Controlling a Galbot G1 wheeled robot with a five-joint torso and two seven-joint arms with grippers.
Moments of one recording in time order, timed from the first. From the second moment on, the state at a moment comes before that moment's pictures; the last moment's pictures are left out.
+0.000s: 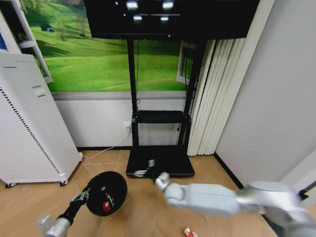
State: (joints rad) left arm 1.79 -0.83 -0.63 -1.84 -1.09 -0.27 0.09; right arm -0.13 0.72 -1.25 1.63 0.85 0.42 0.46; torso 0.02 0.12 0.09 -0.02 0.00
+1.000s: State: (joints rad) left arm 1.86 -0.97 -0.63 -1.81 -1.01 -0.30 0.14; right arm -0.47 0.52 -1.39 1.37 0.51 0.52 0.40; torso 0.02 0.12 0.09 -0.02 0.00
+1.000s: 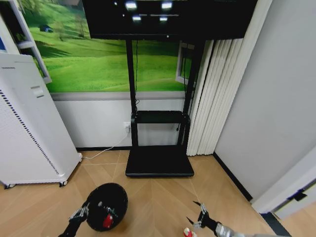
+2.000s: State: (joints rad) left arm 1.81 -0.97 -0.60 -1.77 -1.02 -0.30 0.13; right arm -0.52 0.72 -1.53 1.13 0.57 0.60 0.32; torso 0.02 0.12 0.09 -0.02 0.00
